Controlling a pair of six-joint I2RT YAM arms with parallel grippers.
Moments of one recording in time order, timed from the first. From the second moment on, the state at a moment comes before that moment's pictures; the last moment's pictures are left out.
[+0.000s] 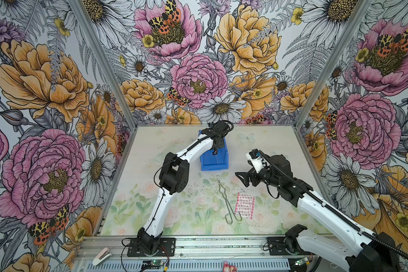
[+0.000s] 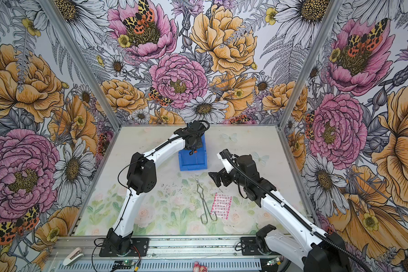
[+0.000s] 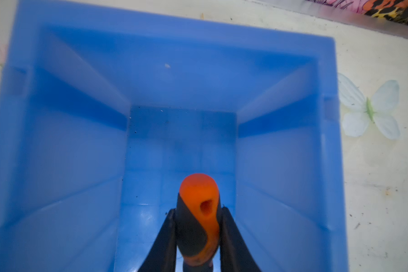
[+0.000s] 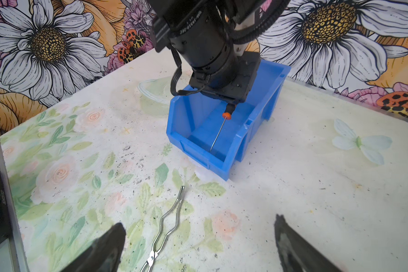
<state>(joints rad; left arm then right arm) -0.61 2.38 2.17 -0.83 -0.31 -0.69 0.46 1.01 0.70 -0.20 -0.31 -0.05</state>
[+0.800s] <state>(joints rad) -0.61 2.47 2.20 -0.83 -0.31 -0.72 0.46 1.01 0.69 -0.20 -0.31 -0.06</state>
